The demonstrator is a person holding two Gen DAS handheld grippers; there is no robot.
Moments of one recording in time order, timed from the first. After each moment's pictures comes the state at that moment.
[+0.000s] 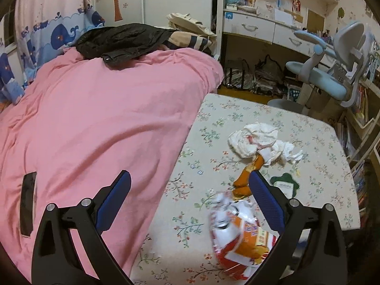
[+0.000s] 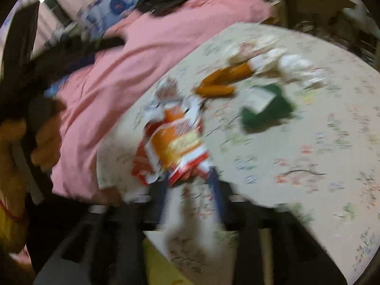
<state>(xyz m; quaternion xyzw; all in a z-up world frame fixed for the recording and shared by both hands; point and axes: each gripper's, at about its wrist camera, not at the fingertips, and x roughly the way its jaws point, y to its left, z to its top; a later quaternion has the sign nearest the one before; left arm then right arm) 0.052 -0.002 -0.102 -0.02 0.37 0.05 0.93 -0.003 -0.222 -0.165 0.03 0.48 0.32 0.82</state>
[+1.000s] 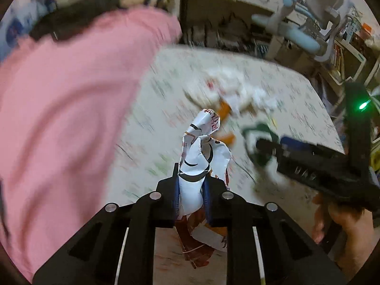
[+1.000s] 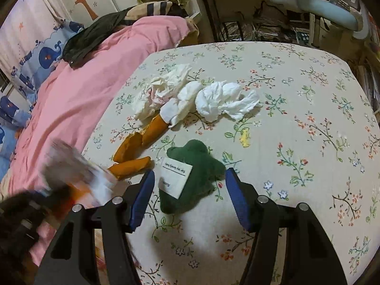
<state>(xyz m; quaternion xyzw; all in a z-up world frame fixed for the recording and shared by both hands) 0.062 -0.038 -0.147 0.01 0.46 -0.07 0.89 0.065 -0.237 -0.178 0.10 0.47 0.12 0.87</state>
